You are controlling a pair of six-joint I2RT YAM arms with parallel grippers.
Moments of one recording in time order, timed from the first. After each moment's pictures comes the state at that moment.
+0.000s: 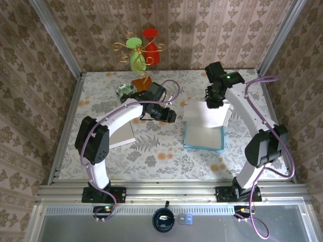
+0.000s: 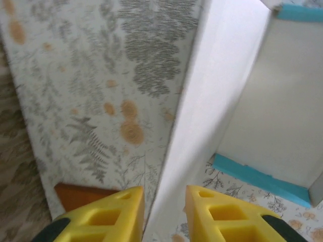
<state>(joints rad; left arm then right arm) -0.68 1.85 1.48 -0.69 0.43 -0.28 0.26 1.69 1.71 -1.17 0.12 1.75</state>
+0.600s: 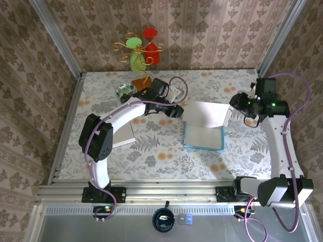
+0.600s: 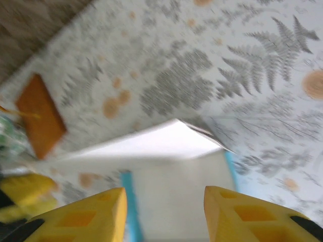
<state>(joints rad) -0.69 1.91 1.53 -0.45 0.53 0.00 -0.14 1.20 1.26 -0.95 -0.21 0.45</state>
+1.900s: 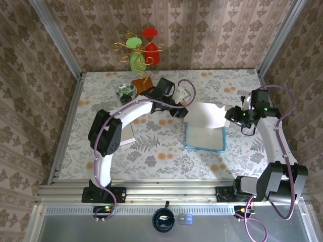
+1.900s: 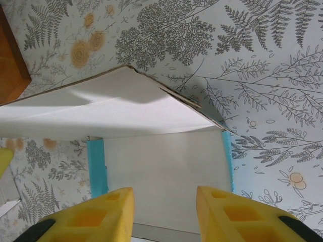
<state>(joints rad) -0.70 2.03 1.63 -0.44 0.57 0.19 -0.19 1.26 1.04 -0.83 -0.36 0.30</state>
